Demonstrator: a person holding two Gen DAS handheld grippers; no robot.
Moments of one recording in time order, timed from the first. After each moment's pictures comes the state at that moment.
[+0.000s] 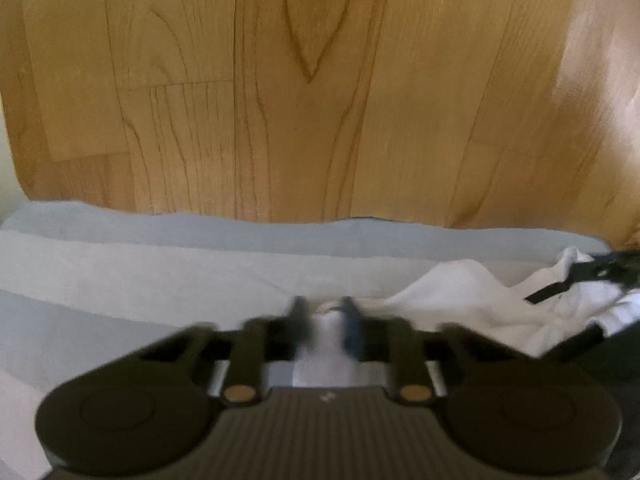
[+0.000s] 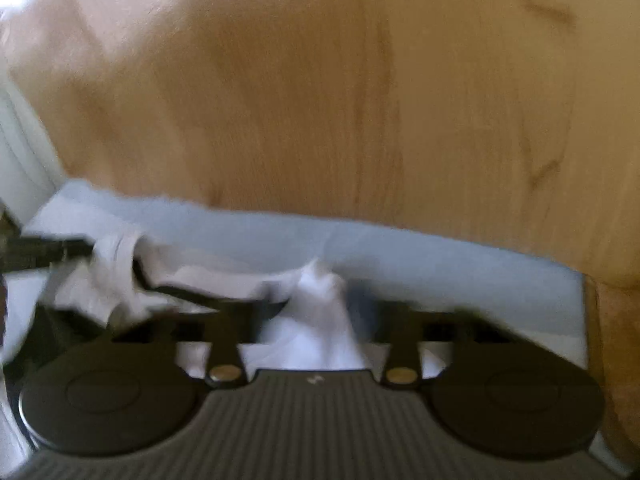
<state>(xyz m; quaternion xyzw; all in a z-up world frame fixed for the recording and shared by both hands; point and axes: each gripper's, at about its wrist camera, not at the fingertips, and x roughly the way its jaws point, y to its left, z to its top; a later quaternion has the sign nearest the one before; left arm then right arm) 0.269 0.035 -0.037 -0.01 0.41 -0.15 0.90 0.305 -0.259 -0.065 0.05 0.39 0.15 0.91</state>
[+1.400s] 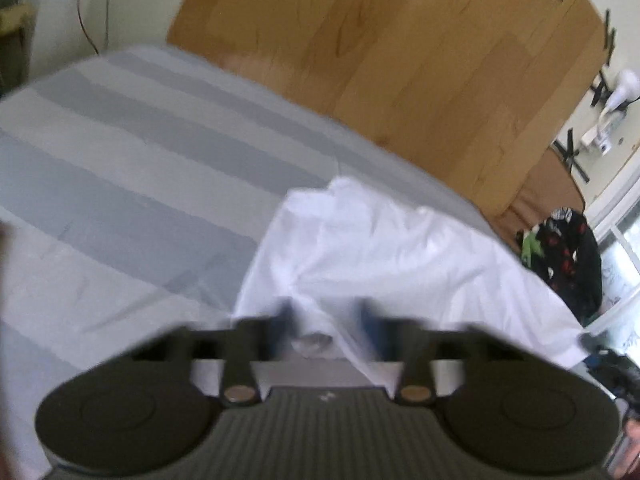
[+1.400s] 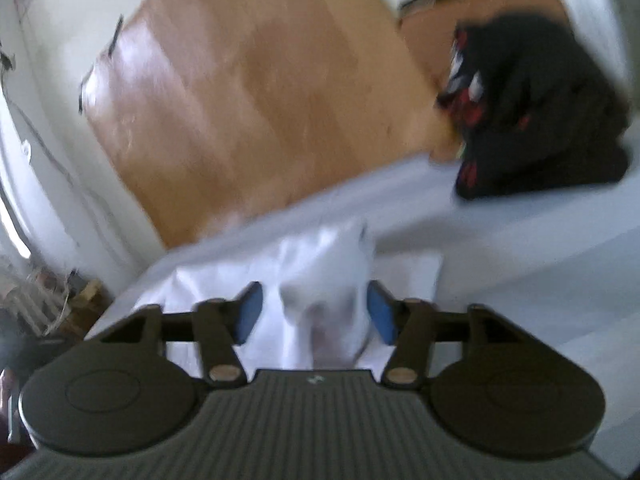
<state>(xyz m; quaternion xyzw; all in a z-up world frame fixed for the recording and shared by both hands) -0.026 0.137 -0.042 -0.19 0.40 -0.18 0.88 -0.051 -0.281 -0.057 0.23 0.21 0.11 0.94</state>
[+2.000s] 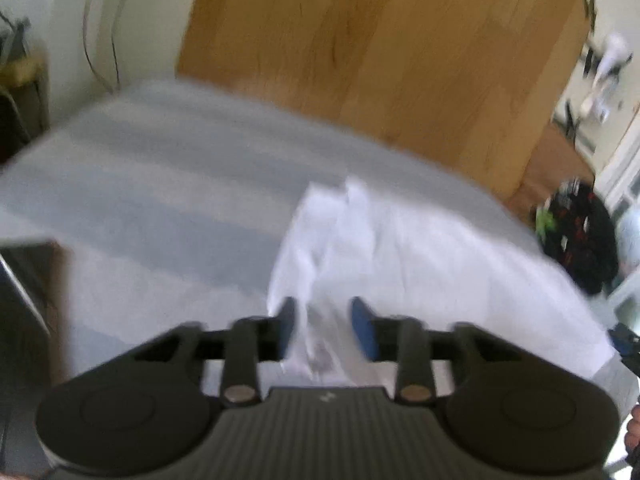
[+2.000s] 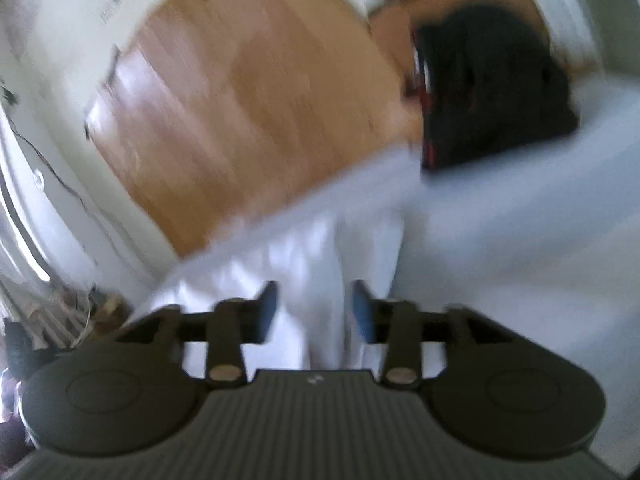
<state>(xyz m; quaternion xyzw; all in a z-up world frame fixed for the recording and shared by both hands) -0.077 0.155 -0.002 -0.12 0.36 -0.15 0.91 -0.118 -0.322 -0.041 0.27 0.17 0.10 0.94</state>
